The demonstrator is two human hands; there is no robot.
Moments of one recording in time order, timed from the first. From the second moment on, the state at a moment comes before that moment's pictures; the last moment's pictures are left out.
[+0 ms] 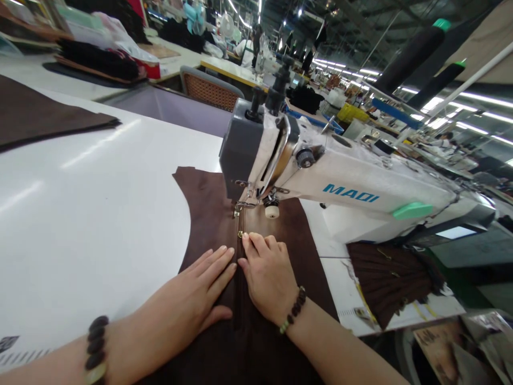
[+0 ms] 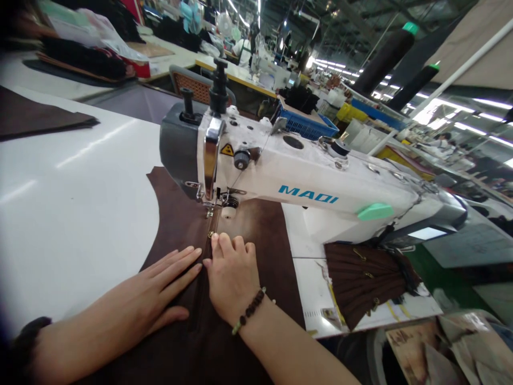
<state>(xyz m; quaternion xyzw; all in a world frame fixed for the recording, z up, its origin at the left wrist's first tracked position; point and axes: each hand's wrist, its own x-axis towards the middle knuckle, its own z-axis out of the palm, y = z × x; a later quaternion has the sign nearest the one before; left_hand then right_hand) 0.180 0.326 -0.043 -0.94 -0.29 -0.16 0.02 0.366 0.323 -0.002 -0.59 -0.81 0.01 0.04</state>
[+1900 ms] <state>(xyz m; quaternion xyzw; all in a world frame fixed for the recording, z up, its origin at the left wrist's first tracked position) 0.177 0.328 -0.026 -0.95 -0.21 -0.21 0.11 0.402 0.336 -0.002 -0.50 -0.85 0.15 0.03</state>
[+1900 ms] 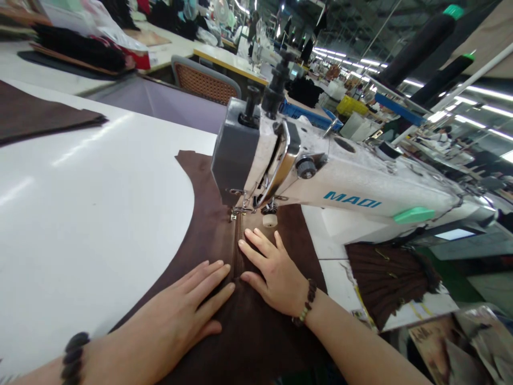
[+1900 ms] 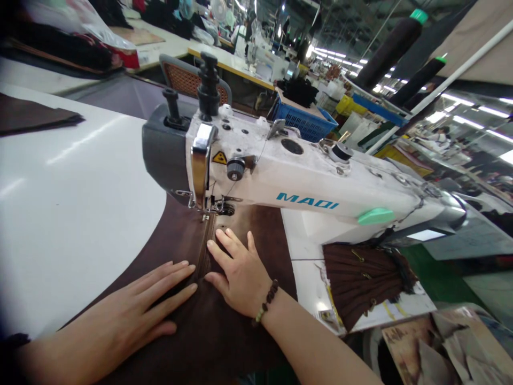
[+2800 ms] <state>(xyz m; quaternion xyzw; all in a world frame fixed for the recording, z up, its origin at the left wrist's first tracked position) 0.180 0.375 -0.029 -0.96 -0.23 -0.18 0.03 0.408 0.389 -0.004 -0.49 -0.86 0.10 0.08</state>
